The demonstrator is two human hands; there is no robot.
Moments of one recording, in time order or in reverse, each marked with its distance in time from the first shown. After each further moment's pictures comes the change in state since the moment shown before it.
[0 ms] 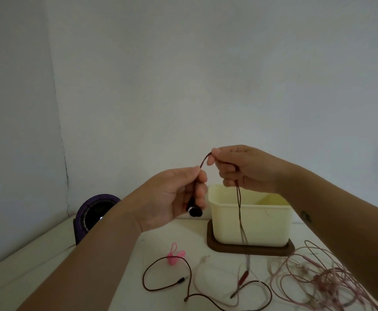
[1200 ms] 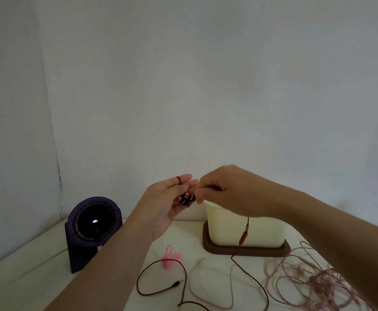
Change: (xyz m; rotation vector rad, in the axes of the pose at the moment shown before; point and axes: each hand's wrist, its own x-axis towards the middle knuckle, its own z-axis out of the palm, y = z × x) left_hand 0.027 -0.037 -0.016 -0.147 0.414 0.034; right_hand -0.028 -0.004 0.042 -0.987 0.084 -0.095
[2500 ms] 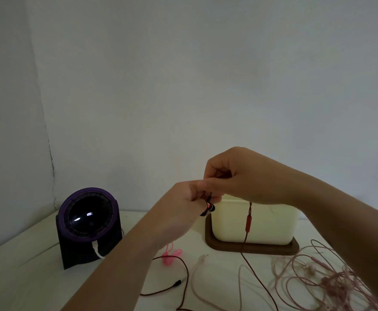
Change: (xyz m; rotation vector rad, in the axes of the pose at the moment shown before) left_hand 0.001 -0.017 0.002 0.665 -0.220 0.155; right_hand 0.021 0.015 0.001 0.109 0.015 -0.008
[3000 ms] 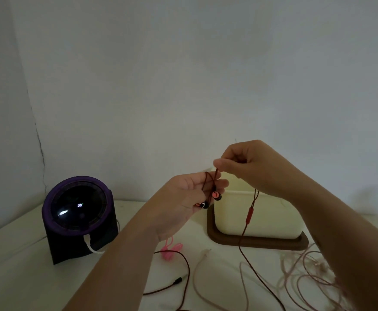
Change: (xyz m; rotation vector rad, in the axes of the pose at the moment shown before) left_hand 0.027 -0.041 -0.003 -0.473 -0.092 -0.071; right_hand 0.028 0.061 0.026 0.111 0.238 0.129
